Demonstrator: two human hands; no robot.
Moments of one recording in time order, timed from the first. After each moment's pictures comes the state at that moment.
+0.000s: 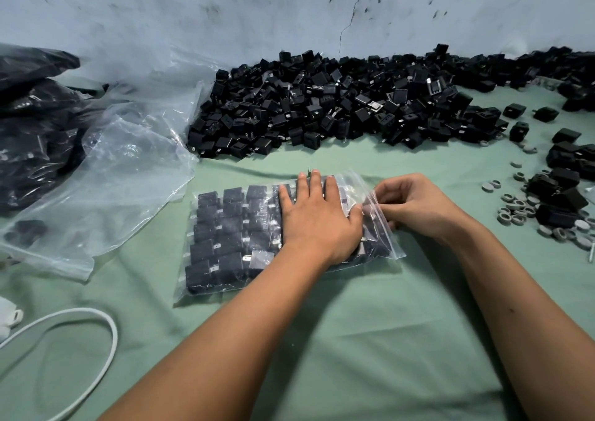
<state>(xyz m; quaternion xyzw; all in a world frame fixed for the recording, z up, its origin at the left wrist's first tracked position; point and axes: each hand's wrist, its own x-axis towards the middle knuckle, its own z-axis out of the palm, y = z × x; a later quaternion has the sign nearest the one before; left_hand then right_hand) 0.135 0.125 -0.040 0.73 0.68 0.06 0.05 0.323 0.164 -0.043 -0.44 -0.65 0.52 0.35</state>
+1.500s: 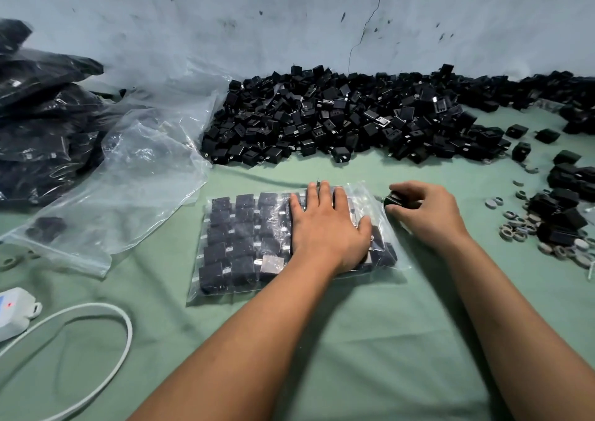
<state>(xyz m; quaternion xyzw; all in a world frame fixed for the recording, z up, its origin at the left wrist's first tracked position) 0.134 0.120 -0.035 0.73 0.68 0.06 0.05 0.325 0.170 -0.047 -0.64 -0.64 0.22 0.37</state>
